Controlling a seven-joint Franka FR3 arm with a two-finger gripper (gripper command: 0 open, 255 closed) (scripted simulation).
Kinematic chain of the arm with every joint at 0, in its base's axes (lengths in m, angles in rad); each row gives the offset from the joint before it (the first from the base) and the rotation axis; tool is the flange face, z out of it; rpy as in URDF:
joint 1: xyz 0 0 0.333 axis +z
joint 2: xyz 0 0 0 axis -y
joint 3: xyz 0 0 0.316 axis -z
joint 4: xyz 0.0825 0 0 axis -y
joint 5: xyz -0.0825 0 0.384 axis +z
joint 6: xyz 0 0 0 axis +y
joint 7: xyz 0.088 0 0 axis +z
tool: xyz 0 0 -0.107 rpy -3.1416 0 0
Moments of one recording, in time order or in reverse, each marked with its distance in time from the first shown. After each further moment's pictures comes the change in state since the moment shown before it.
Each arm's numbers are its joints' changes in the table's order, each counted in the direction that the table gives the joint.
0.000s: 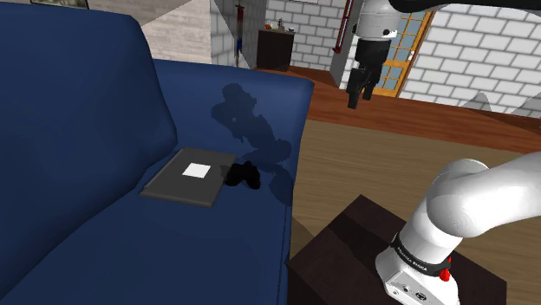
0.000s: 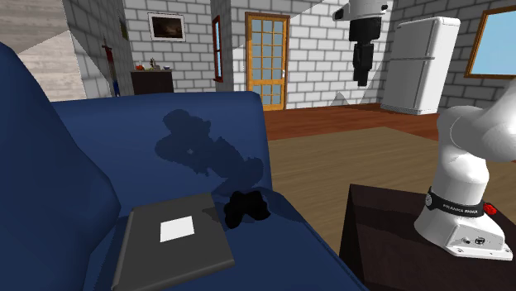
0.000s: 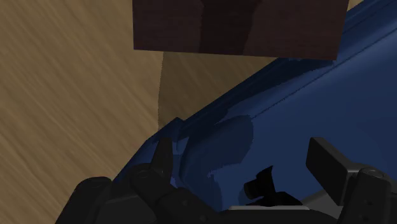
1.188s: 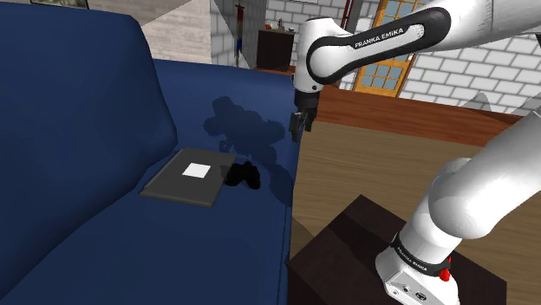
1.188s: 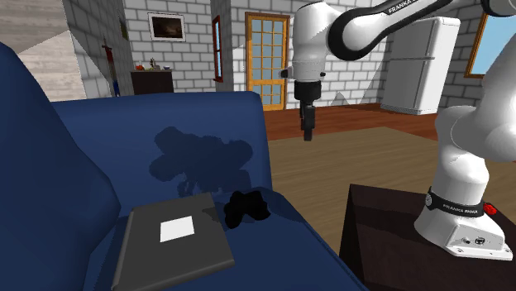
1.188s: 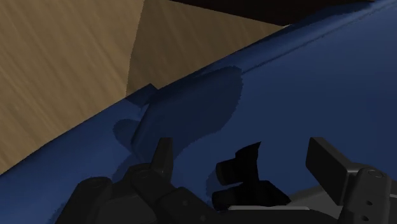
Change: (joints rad) arm 0.060 -0.426 -0.020 -0.069 0.015 -0.515 0.053
